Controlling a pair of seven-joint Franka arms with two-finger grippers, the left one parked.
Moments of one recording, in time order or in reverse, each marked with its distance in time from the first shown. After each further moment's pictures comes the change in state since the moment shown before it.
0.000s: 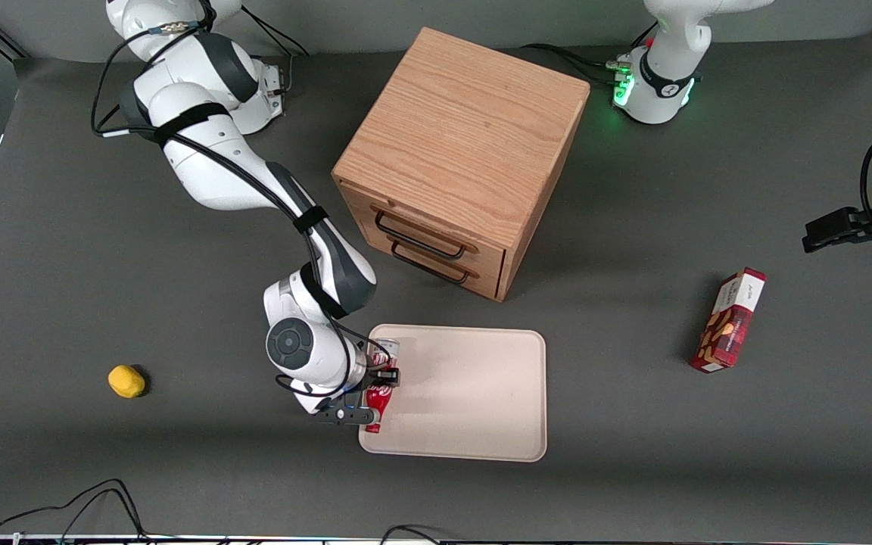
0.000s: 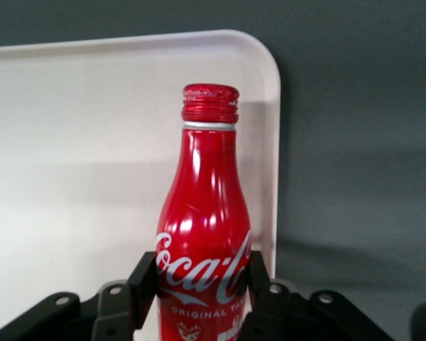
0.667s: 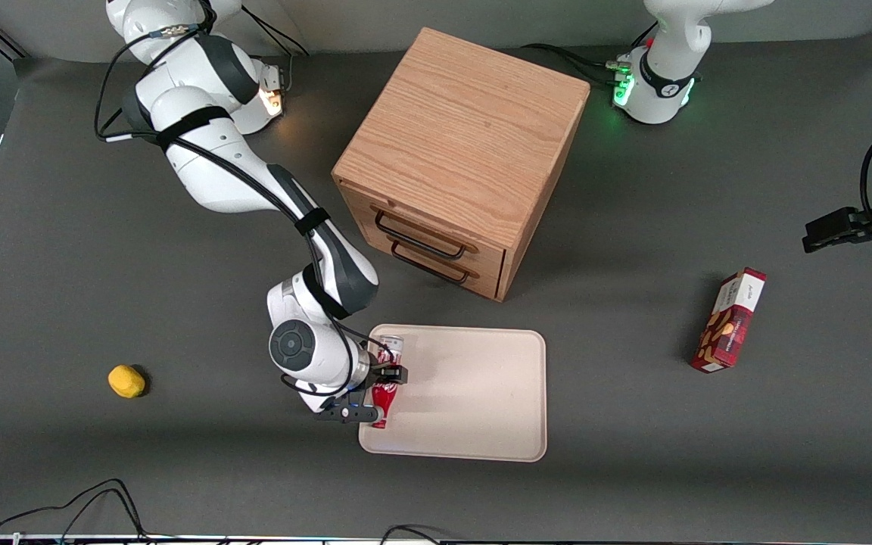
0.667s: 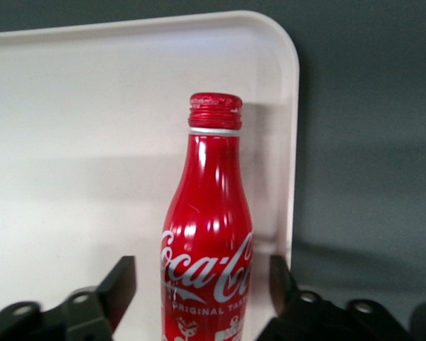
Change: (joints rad) arm -0.006 0.014 0.017 0.007 0.016 0.005 -0.010
